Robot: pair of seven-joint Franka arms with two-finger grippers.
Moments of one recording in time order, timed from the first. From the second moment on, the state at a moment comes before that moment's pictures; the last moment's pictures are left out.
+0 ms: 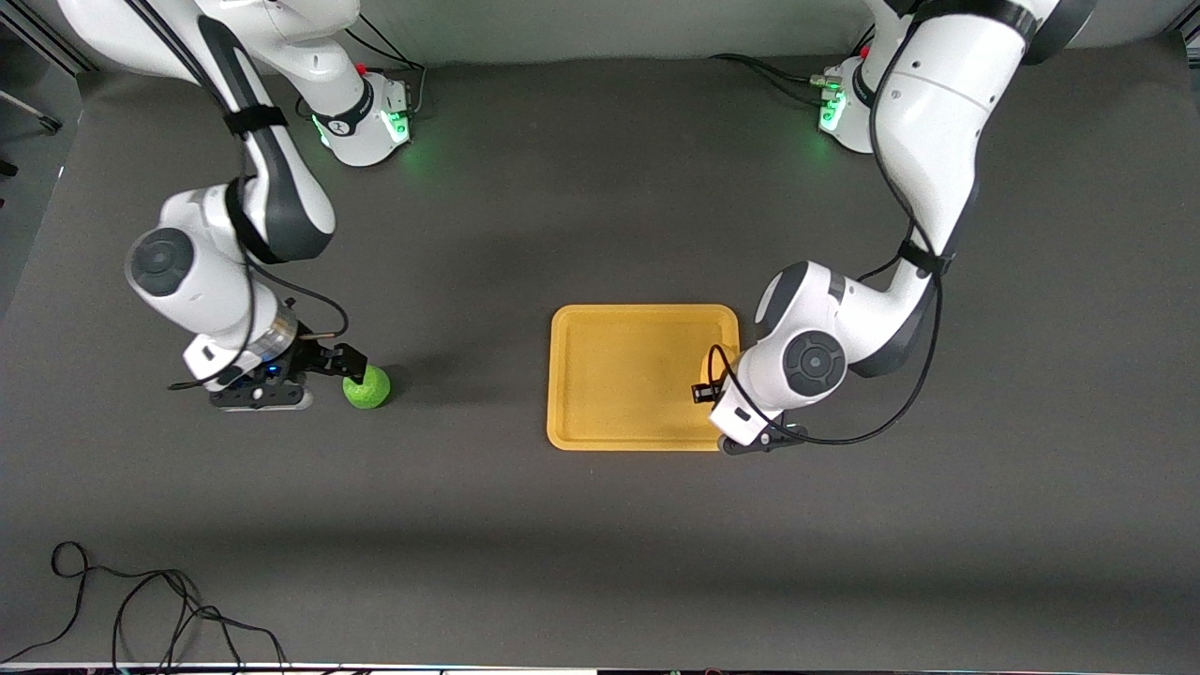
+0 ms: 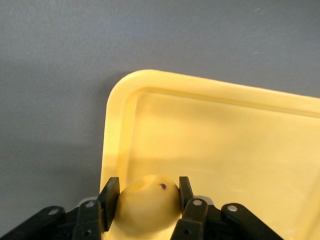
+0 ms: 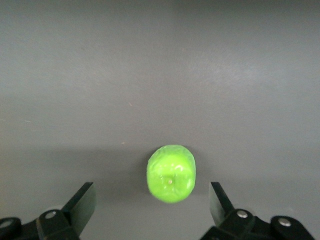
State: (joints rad) left arm -0.30 0.70 -0.21 -1.57 -0.08 2.17 -0.58; right arm 0.16 0.21 -0.01 -2.19 0.01 2.50 0.14
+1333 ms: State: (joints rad) left arm -0.20 0.42 -0.20 -1.49 0.00 1.77 -0.60; right arm 0.16 0.31 -0.02 -2.02 0.00 2.35 0.11
